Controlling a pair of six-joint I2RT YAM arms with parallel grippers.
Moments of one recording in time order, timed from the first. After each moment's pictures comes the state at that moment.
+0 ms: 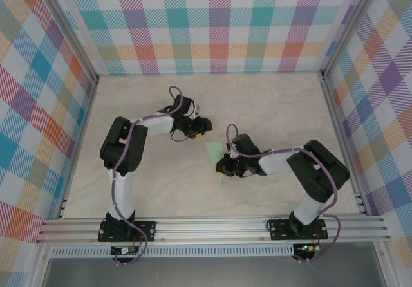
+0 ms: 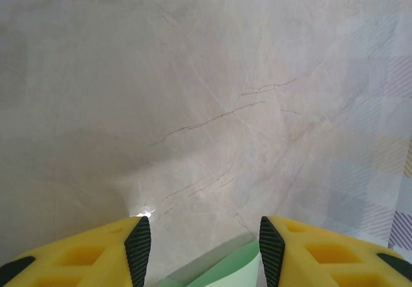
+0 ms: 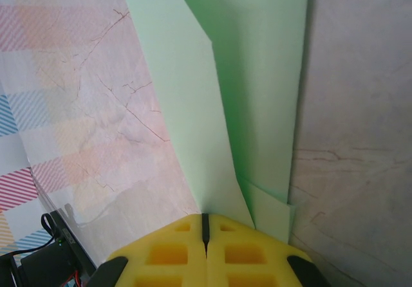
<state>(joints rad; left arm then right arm) -0.42 2.05 1.33 -0.24 0.53 -0.68 0.67 1.69 0.63 0.13 -0.53 0.93</state>
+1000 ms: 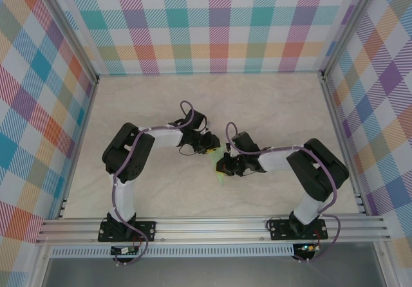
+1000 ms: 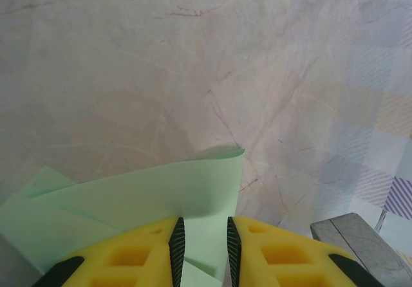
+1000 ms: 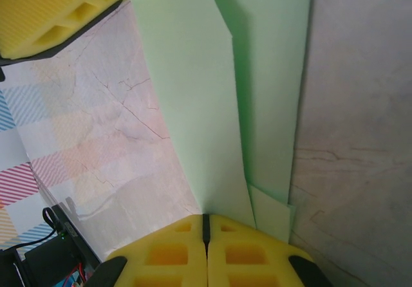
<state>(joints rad) -0.59 2.00 1.17 -0.16 0.51 -0.83 0.66 1.70 0.68 0.06 -0.57 0.92</state>
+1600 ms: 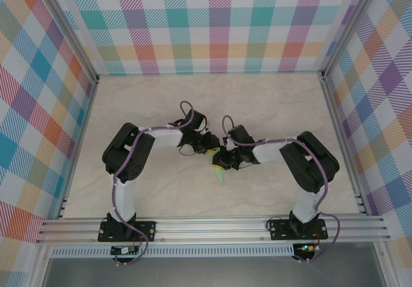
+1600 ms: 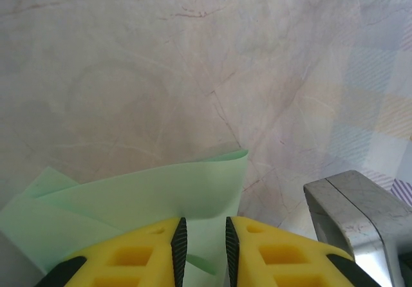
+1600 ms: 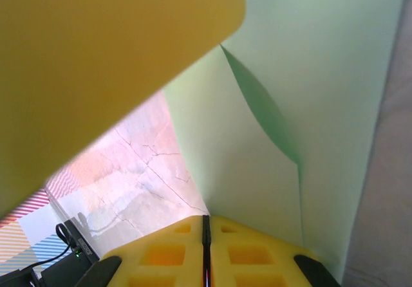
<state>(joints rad) -0.59 2.00 1.17 -0.16 0.51 -0.84 0.64 1.80 0.79 0.03 -0.59 0.92</state>
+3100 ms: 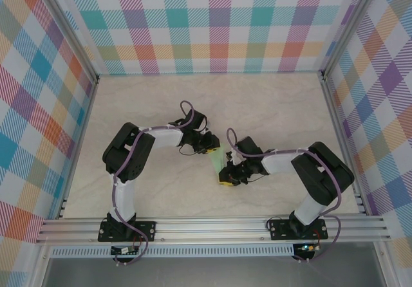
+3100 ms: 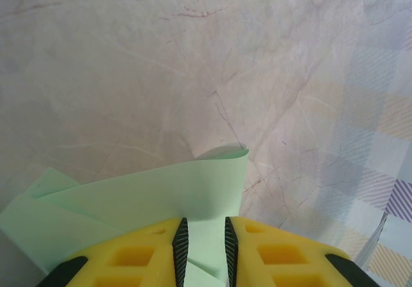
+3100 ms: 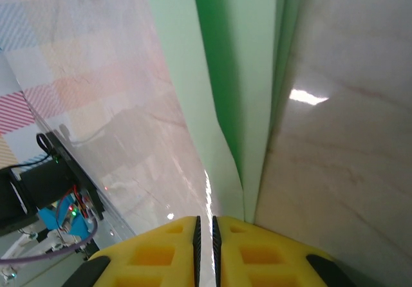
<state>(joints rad) -0.59 2.01 1.18 -0.17 0.51 -0.84 0.65 1.64 0.61 -0.08 -0.75 0.78</state>
